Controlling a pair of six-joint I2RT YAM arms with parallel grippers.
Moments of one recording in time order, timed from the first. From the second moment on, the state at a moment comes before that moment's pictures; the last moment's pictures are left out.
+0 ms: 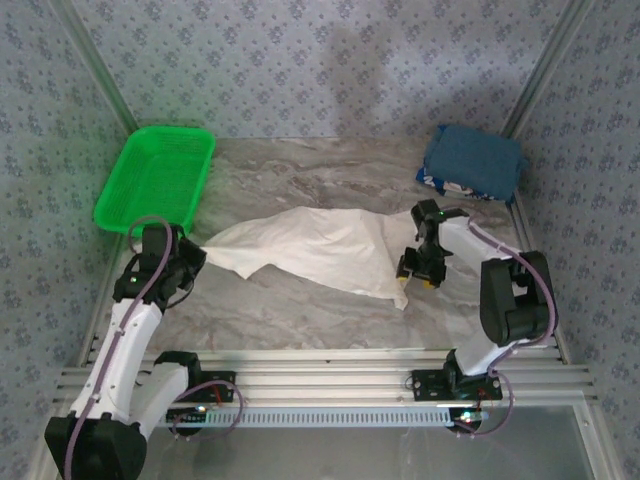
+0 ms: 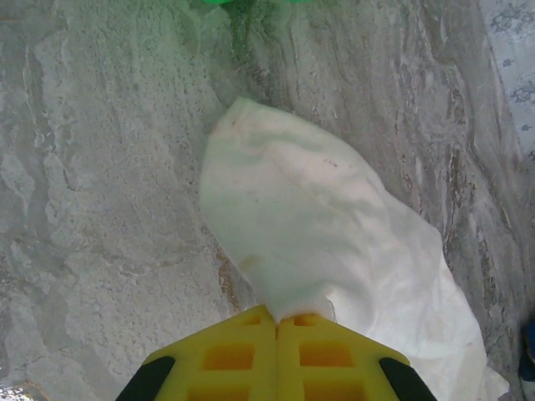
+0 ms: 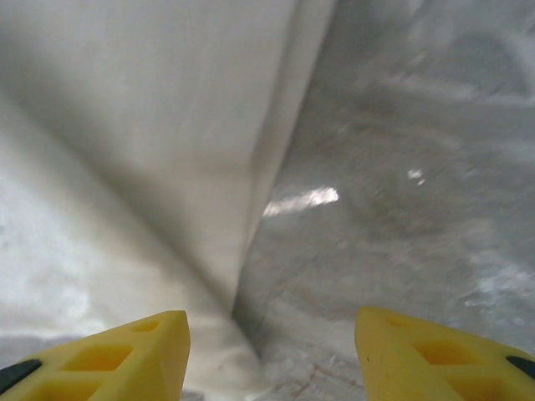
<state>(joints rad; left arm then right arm) -0.08 0.84 0.74 -0.71 0.00 -1.06 0.20 1.61 1.00 -0.95 -0.12 0.46</state>
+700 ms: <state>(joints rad) -0.01 0.81 0.74 -0.72 0.01 -1.04 0.17 1.86 1.19 -0.95 -0.01 0.51</state>
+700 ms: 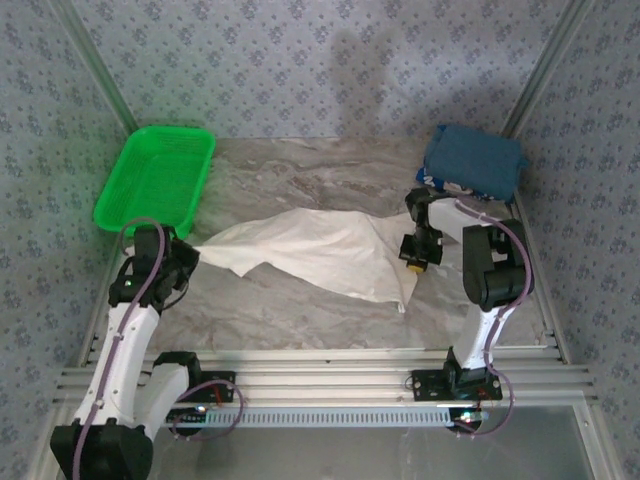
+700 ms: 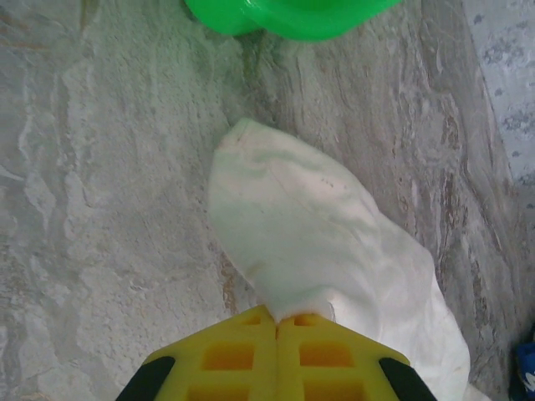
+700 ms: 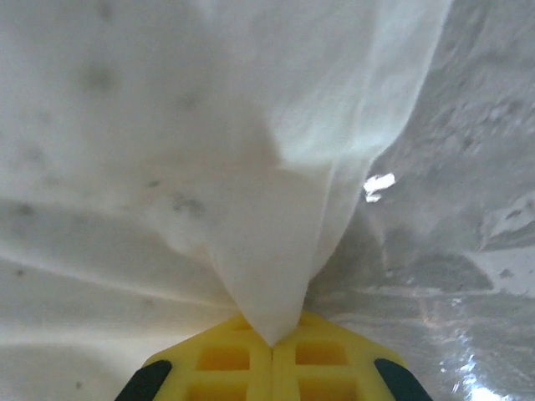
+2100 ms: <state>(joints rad) -0.11 0.94 0.63 -0.56 0.11 -1.03 0.00 1.42 0.74 -0.86 -0.40 0.70</state>
